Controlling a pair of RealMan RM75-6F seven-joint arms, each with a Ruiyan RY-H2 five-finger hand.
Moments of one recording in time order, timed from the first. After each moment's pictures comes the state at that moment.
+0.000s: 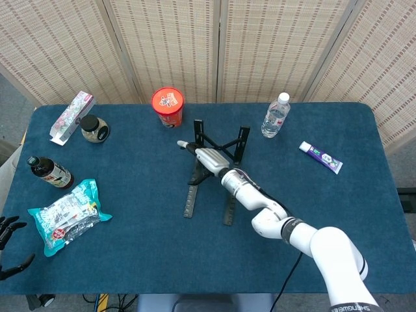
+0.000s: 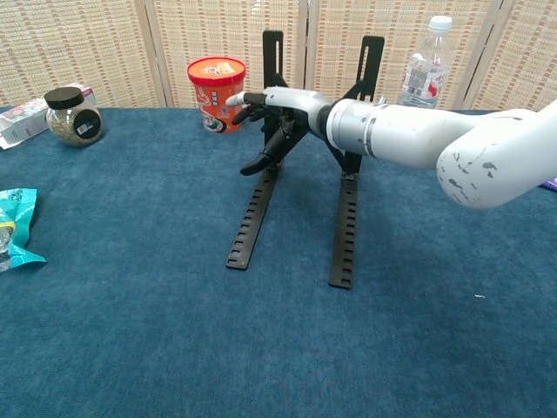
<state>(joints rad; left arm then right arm) 0.04 -1.09 0.00 -1.55 1.53 1.59 -0.12 1.16 -1.85 0.23 -0.77 -1.40 0.61 0.78</state>
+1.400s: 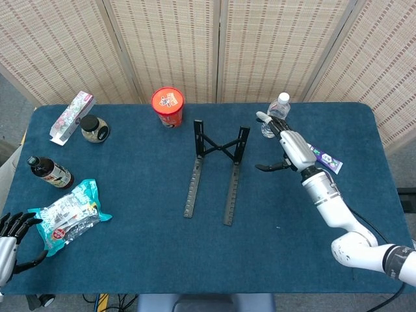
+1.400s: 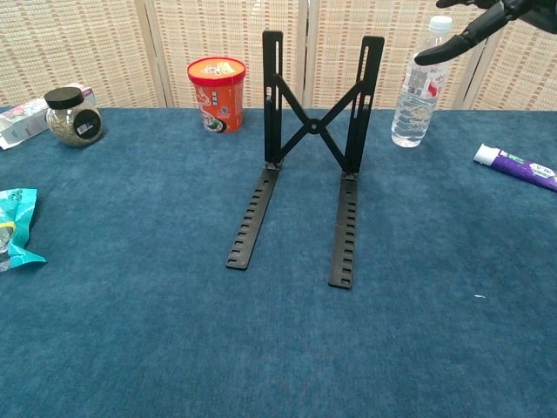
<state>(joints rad) 0.00 -1.11 0.00 -1.56 1.55 1.54 -0.11 0.75 -1.22 0.27 -1.53 -1.23 0.96 0.49</state>
